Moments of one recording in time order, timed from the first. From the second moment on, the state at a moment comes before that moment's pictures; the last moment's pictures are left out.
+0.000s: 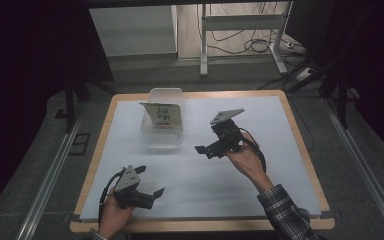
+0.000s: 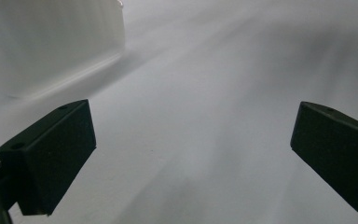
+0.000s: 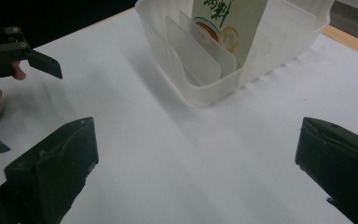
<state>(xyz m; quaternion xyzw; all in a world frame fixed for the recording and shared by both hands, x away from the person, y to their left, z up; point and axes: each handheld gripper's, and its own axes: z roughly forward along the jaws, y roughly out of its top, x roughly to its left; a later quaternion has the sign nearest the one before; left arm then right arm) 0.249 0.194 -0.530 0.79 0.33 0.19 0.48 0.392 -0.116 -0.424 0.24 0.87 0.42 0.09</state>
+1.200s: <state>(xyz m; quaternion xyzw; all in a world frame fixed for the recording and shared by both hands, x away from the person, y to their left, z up) 0.249 0.193 -0.532 0.79 0.33 0.19 0.47 0.340 -0.210 -0.452 0.30 0.85 0.41 0.12</state>
